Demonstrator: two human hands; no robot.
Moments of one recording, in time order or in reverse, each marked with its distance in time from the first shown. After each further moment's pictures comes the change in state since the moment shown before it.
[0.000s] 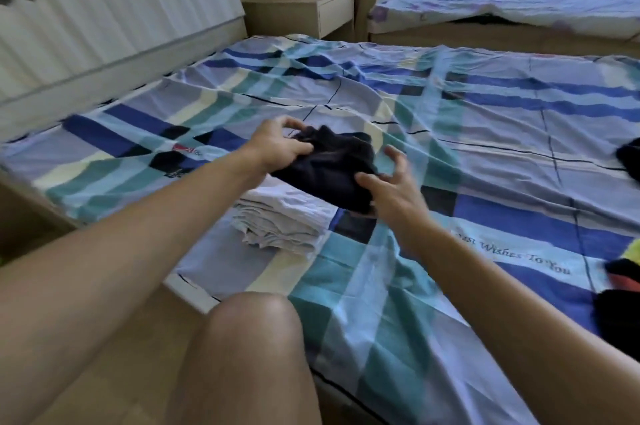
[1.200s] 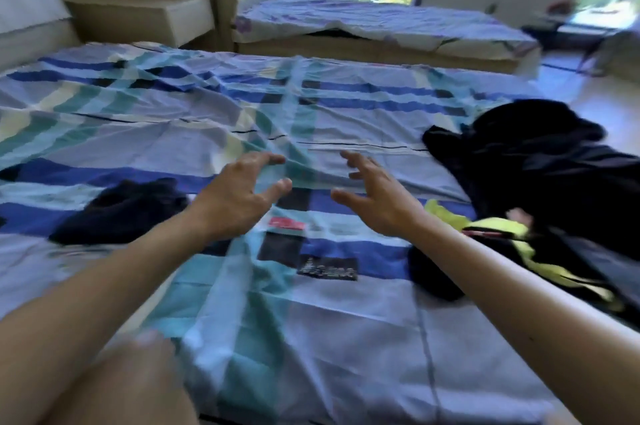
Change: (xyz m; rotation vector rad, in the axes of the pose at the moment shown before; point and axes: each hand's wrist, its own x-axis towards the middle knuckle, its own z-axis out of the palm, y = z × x) left_hand -0.064 0.055 0.130 0.375 -0.318 0.565; right_hand -0.064 -0.040 -0.187 -0.949 0.077 -0.183
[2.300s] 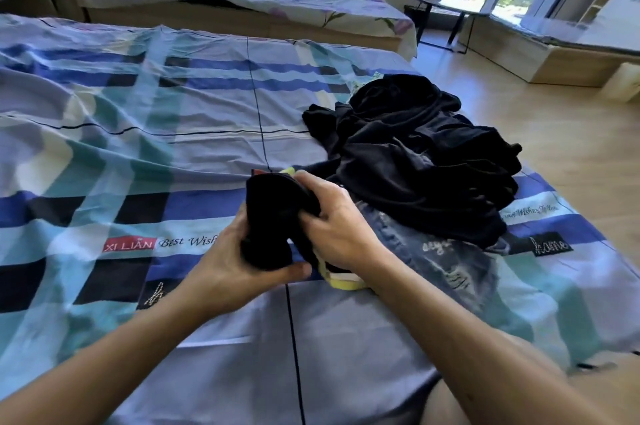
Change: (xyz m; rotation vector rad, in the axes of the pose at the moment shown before) left_hand 0.006 0.108 0.165 -0.631 -0.166 0.008; right_hand -0.073 0.083 -0.050 0.206 0.253 -0.021
